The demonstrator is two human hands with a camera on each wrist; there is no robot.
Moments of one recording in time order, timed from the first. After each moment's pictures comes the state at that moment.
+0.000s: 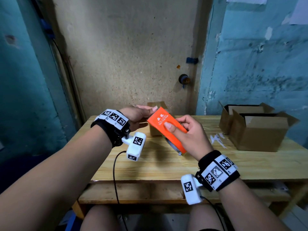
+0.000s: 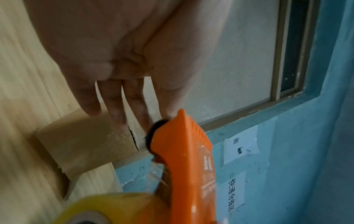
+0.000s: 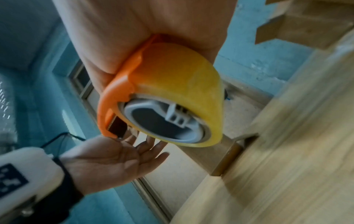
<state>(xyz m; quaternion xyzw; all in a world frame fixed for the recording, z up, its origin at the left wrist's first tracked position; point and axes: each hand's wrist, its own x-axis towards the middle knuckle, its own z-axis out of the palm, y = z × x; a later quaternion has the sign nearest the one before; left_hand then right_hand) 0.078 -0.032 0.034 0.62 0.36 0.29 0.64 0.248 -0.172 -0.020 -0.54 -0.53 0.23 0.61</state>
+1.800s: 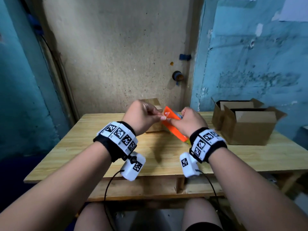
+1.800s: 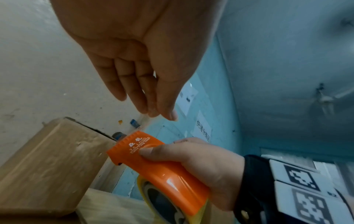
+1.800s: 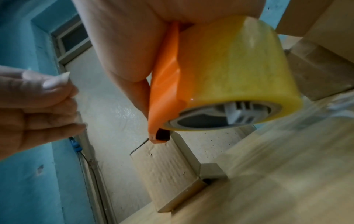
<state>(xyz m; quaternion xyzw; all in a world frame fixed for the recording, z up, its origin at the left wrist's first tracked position) 0.098 -0.092 0.033 0.83 0.32 0.38 0.23 0.291 -0.145 0.006 -0.80 -0.50 0.04 0.32</state>
